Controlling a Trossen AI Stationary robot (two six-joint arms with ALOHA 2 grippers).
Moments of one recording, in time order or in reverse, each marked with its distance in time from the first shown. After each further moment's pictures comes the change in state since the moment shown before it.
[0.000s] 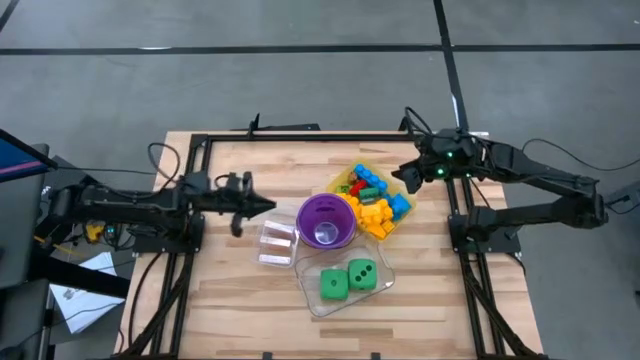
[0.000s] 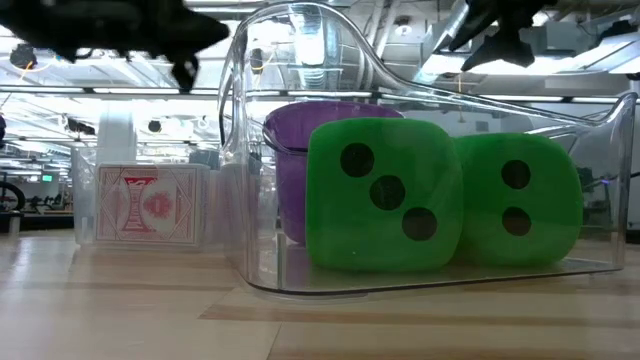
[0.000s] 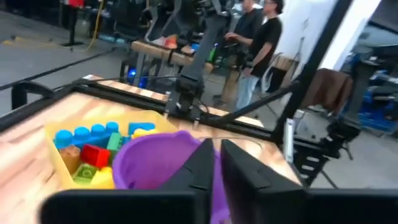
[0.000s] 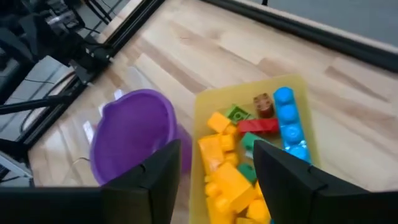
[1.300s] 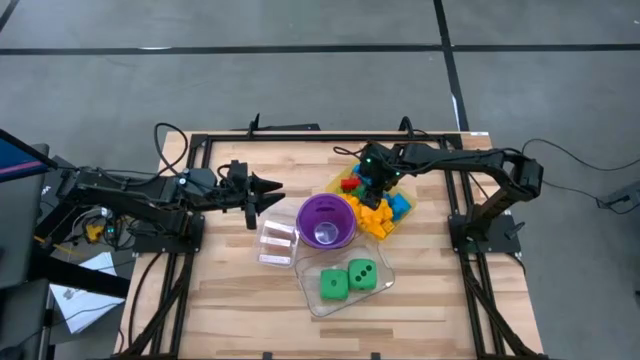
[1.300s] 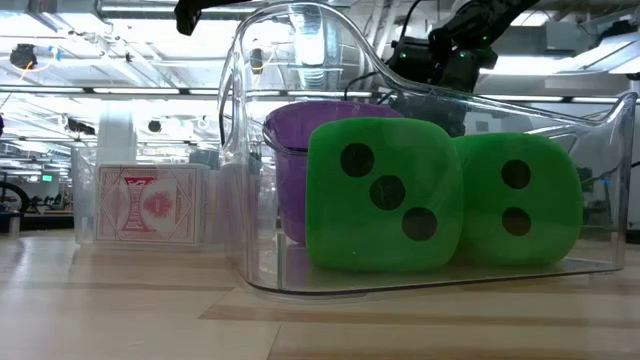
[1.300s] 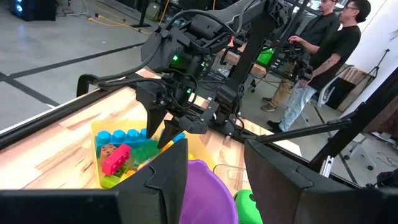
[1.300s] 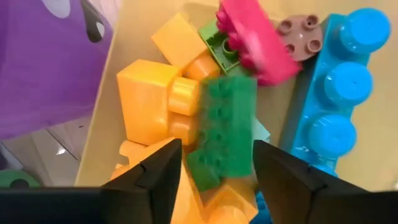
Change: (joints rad) left arm -0.236 0.110 0.433 -0.455 -0.494 -0.157; right arm -0.081 0.642 0.001 0.106 -0.167 -0.448
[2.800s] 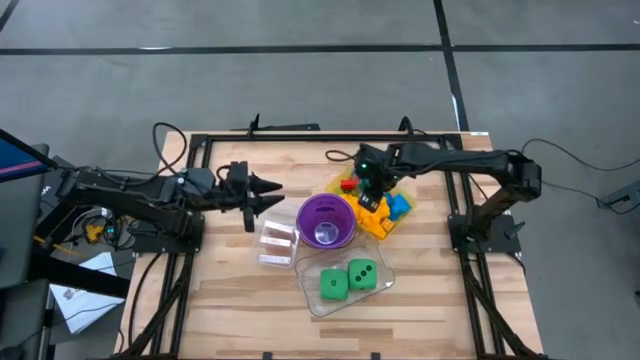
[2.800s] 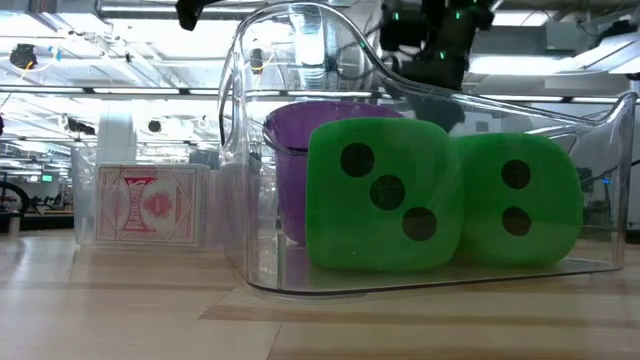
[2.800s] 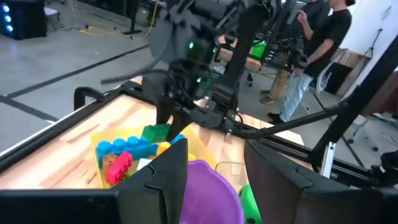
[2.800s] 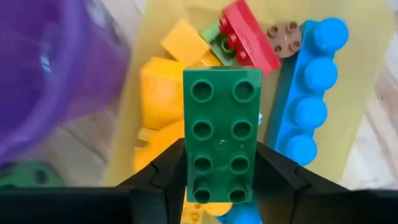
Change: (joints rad) left arm -0.003 -0.010 0.000 0.001 0.033 0.107; right arm 0.111 0.004 0.206 -0.253 0.141 0.119
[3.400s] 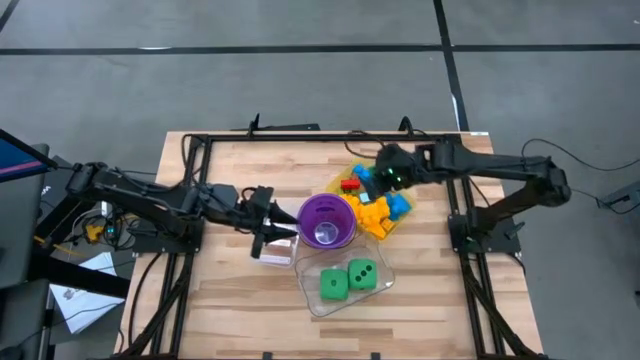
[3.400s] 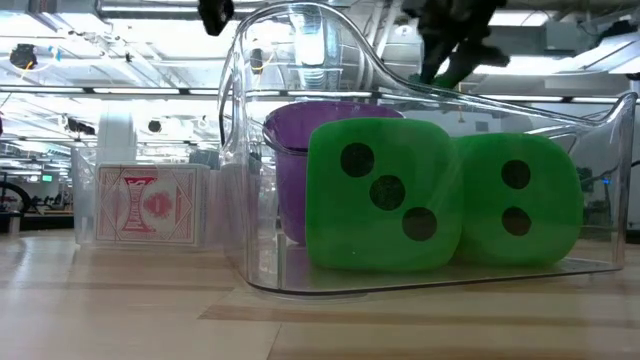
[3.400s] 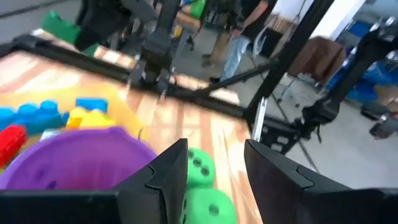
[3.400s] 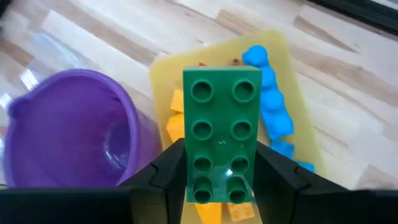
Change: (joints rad) left arm -0.070 0.197 0.001 0.142 0.239 -0.070; right arm 0.174 -0.227 0.049 -0.087 0.284 0.620
